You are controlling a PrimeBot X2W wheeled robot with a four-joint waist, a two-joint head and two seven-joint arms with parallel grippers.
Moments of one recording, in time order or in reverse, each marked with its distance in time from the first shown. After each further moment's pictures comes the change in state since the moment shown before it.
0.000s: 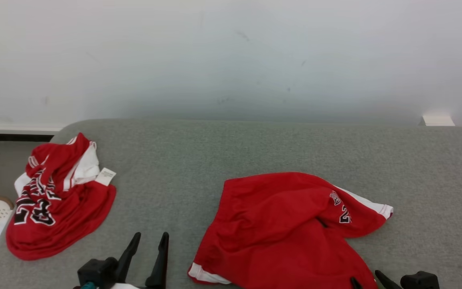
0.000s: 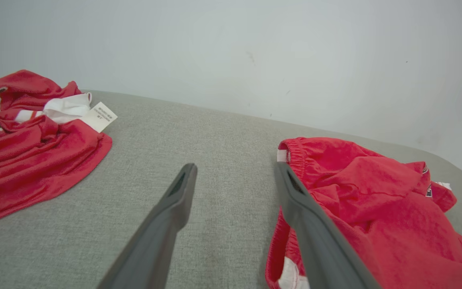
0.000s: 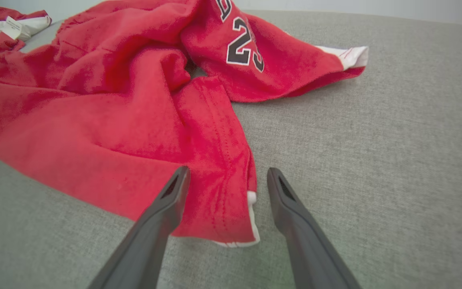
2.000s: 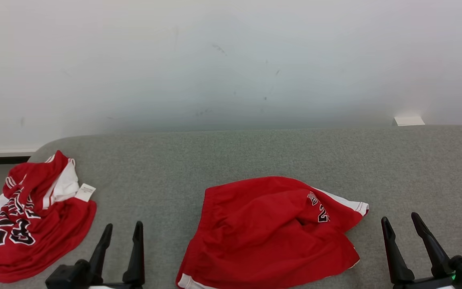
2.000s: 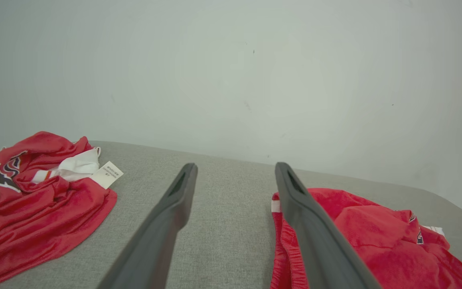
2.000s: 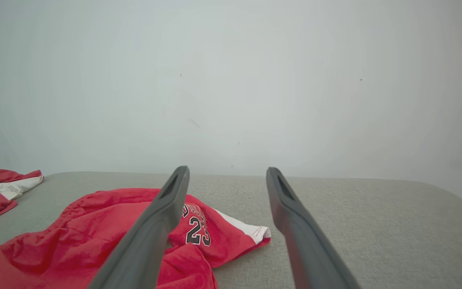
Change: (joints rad) left arm 0.069 -0.102 0.223 -0.134 0.142 -0.062 -0.002; right arm 0.048 0.080 -0.252 -0.276 -0.132 0.000 -0.198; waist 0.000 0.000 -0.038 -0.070
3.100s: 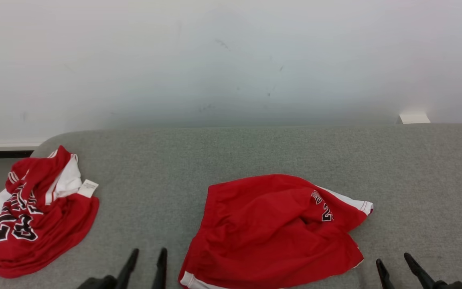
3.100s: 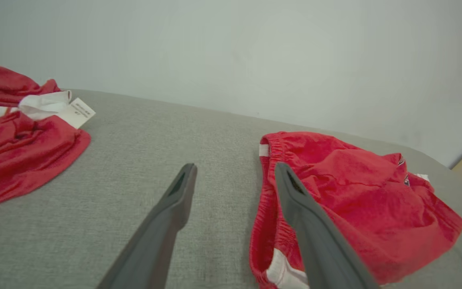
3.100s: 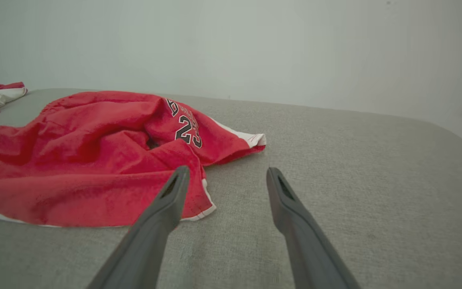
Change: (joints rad) left arm 0.024 -0.014 -0.042 0.093 0.015 -0.034 0.002; right arm 0.060 -0.044 0.044 0.125 -0.044 0.000 0.011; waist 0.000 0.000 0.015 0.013
